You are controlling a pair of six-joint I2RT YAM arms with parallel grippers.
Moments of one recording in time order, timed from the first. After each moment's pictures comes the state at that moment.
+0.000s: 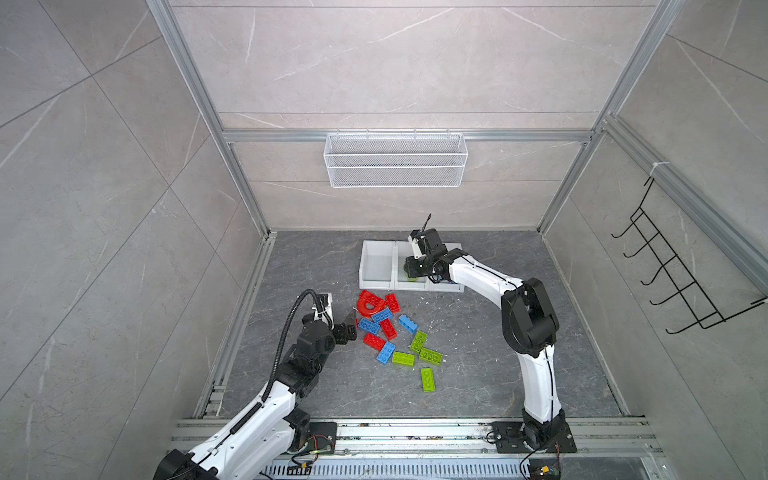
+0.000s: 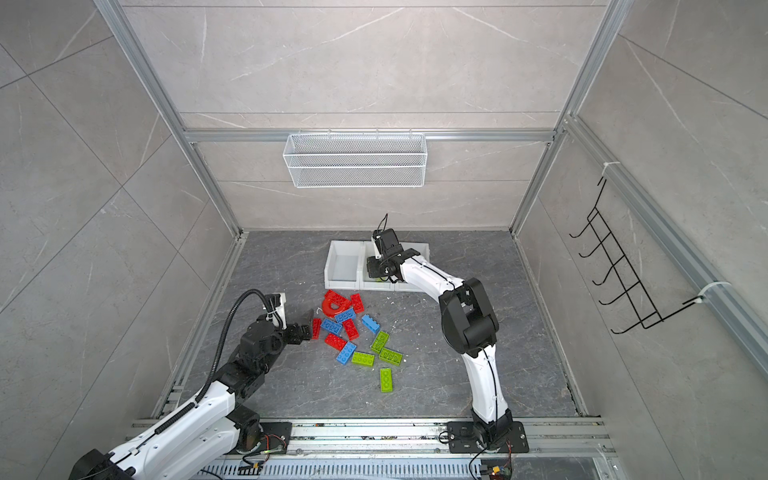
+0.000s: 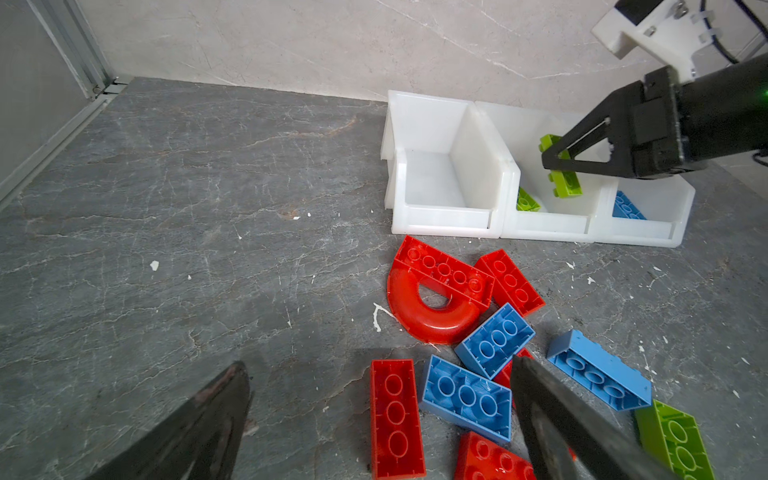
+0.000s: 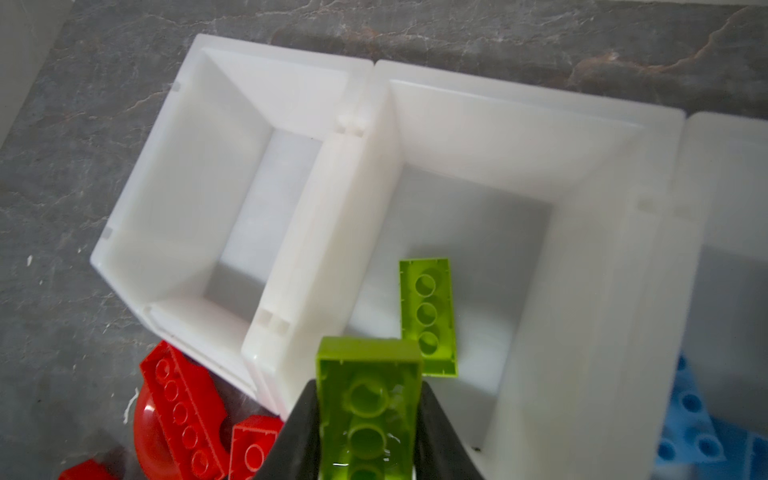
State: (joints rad) left arm -0.48 0.80 0.29 0.14 -0.23 -0.26; right arm 0.53 2.16 1.74 -0.42 -0.05 0.28
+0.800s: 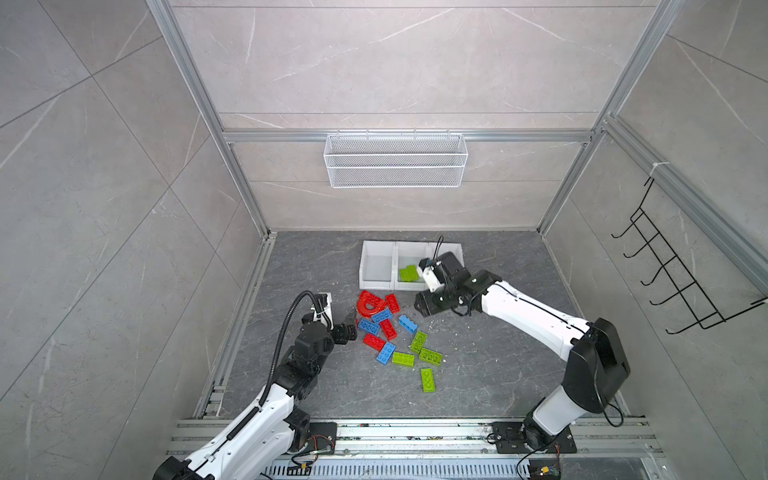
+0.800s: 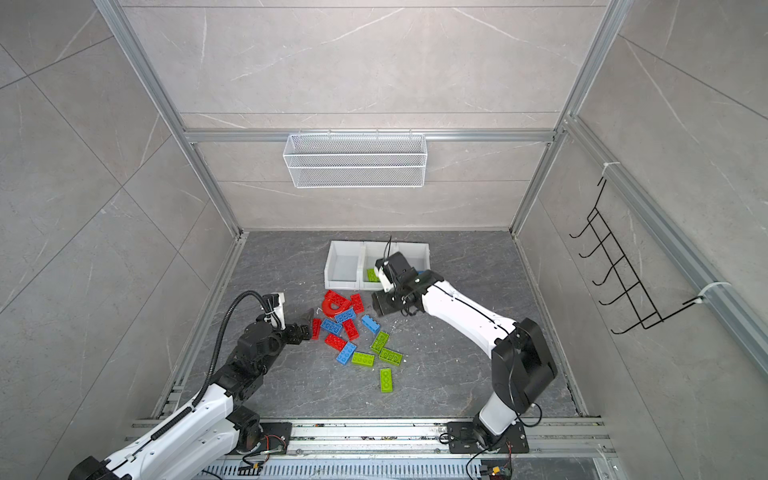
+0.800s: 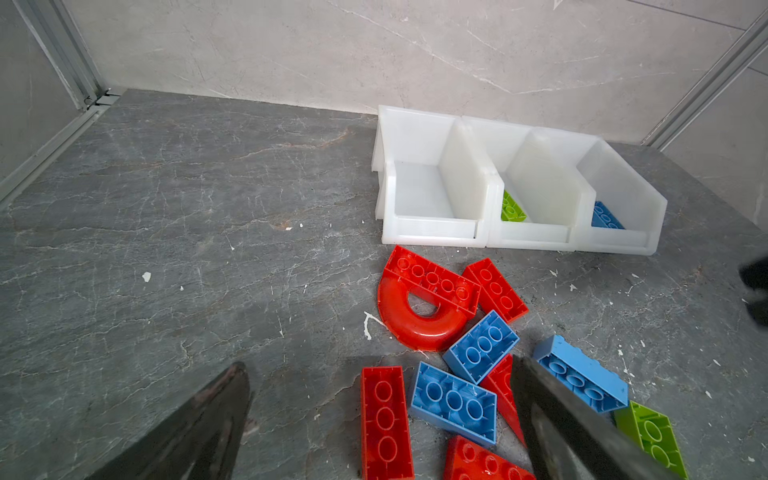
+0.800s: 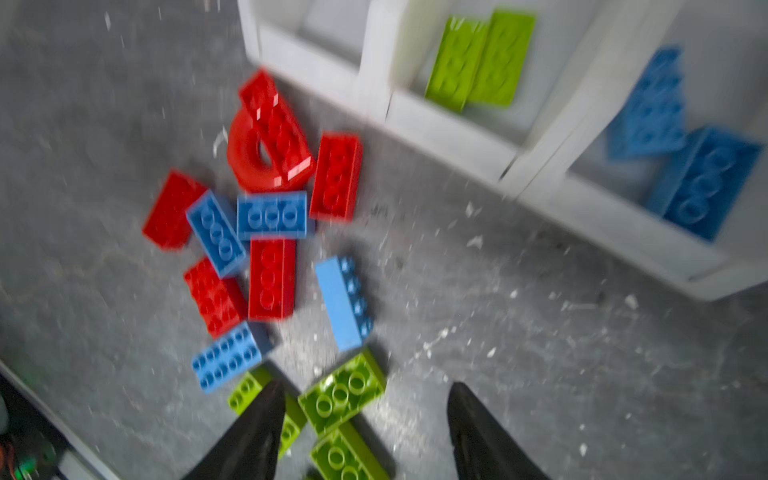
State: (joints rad) left arm -0.48 0.76 0.29 0.14 -0.22 -0.26; right arm 0.69 1.62 1.26 -0.71 -0.08 0.22
